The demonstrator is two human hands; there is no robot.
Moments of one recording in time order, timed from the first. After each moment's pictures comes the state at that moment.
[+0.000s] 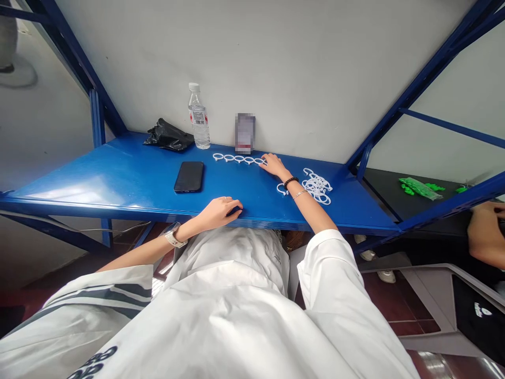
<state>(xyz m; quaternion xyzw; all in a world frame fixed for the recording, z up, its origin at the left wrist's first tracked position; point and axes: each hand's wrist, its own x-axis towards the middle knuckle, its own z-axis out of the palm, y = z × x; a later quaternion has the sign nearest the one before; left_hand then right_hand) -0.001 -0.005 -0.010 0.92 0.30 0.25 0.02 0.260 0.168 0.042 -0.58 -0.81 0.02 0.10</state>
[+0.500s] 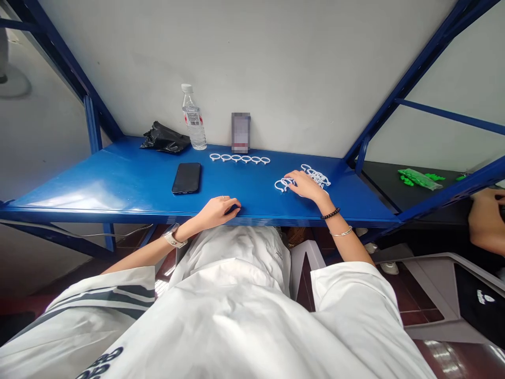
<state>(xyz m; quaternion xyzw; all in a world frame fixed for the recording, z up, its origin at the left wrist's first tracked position) -0.003 -0.004 -0.009 0.92 0.31 0.24 0.04 0.351 0.033 0.054 -0.56 -0.82 0.02 0.09</state>
